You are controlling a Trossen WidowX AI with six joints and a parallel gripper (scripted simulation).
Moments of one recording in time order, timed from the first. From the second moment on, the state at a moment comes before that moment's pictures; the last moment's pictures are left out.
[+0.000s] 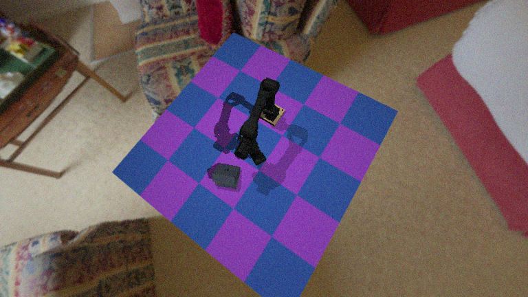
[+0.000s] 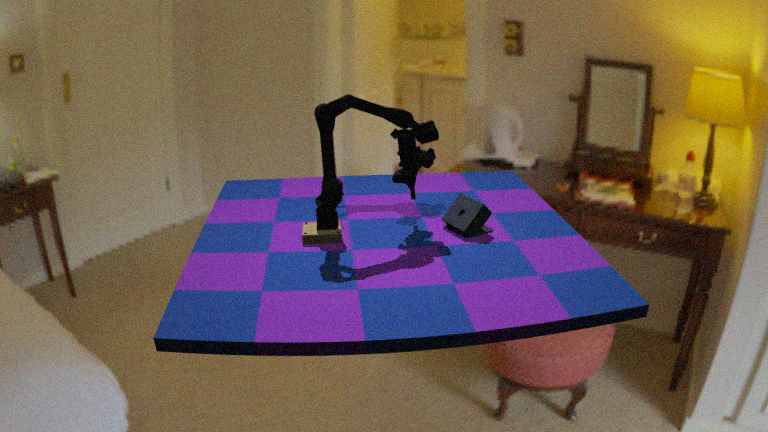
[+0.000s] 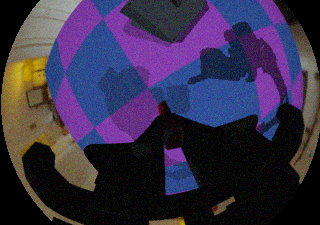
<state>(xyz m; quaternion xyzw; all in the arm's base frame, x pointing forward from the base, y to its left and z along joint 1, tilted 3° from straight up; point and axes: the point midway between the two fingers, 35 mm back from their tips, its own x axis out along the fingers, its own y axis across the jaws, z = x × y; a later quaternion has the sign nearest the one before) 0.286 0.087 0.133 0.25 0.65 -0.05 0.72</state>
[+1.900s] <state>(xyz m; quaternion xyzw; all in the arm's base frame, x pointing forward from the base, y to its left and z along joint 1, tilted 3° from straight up) 0.313 0.047 0.135 0.54 0.55 -0.21 0.60</state>
